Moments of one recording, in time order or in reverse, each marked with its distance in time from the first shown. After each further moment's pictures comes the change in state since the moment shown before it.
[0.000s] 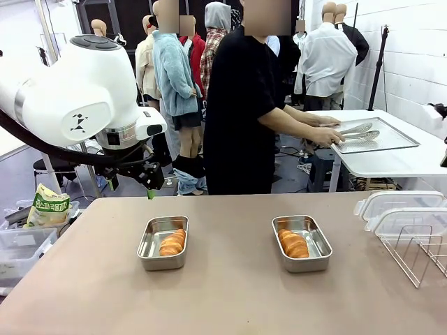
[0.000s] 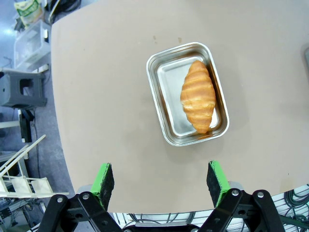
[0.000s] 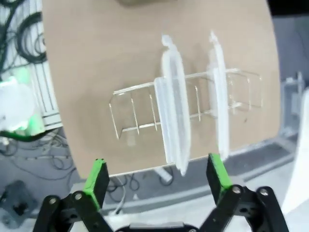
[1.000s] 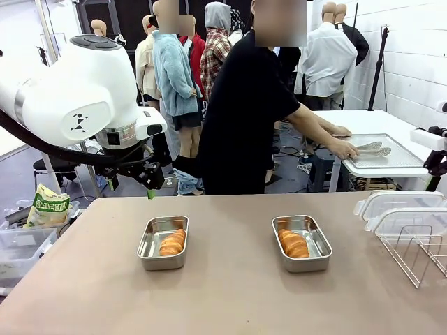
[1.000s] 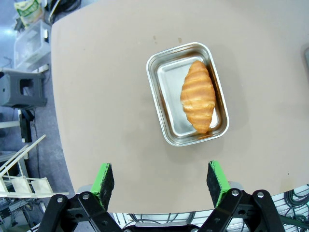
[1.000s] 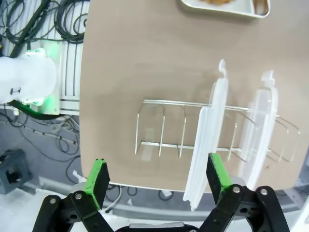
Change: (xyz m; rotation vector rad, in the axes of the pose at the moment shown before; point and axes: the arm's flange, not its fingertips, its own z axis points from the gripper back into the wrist) left arm 0.000 0.000 0.000 0.000 0.000 0.000; right arm 0.003 -0.007 -0.045 0.208 -0.040 0.192
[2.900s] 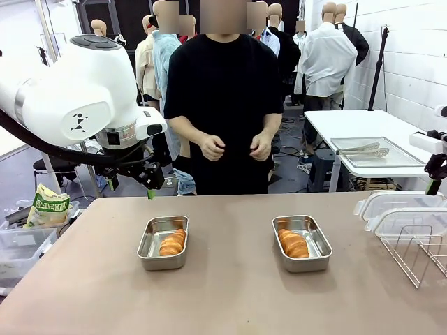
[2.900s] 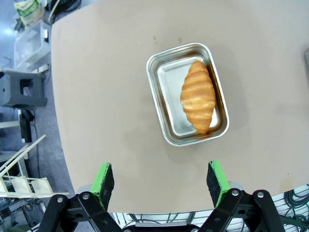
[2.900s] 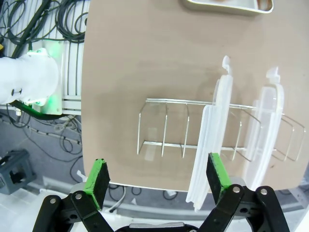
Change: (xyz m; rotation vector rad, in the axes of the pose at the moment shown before) left arm 0.000 0.000 0.000 0.000 0.000 0.000; right arm -0.002 -0.002 -0.005 0.015 0.005 -0.015
